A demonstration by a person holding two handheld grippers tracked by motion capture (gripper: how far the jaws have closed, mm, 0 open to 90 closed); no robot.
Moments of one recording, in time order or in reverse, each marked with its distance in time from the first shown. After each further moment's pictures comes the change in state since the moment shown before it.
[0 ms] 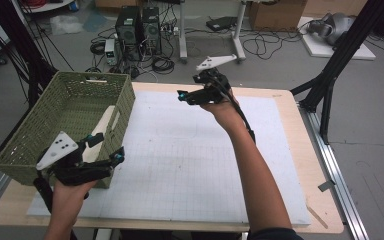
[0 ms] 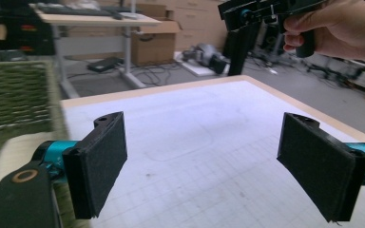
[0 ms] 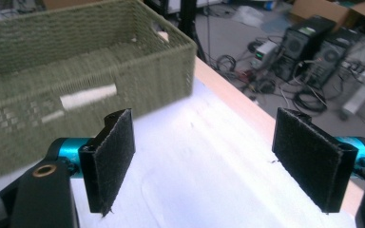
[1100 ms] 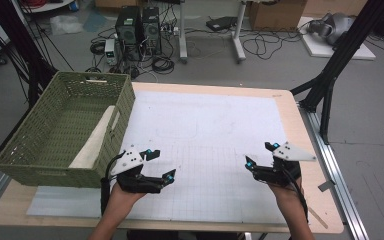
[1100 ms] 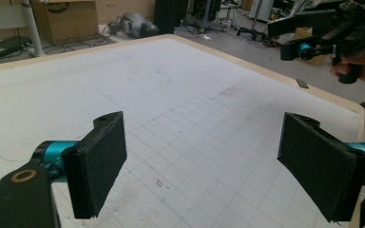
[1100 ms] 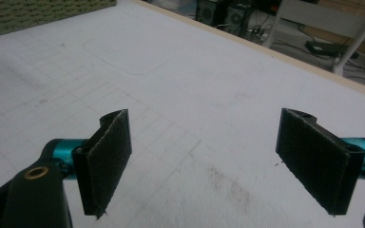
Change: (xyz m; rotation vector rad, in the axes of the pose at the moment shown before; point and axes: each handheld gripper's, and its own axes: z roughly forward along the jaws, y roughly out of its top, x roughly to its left) left arm -0.051 -0.064 0.085 0.095 -0.258 0.051; right arm 0.035 -0.217 -0.147 -0.036 -0.331 0.116
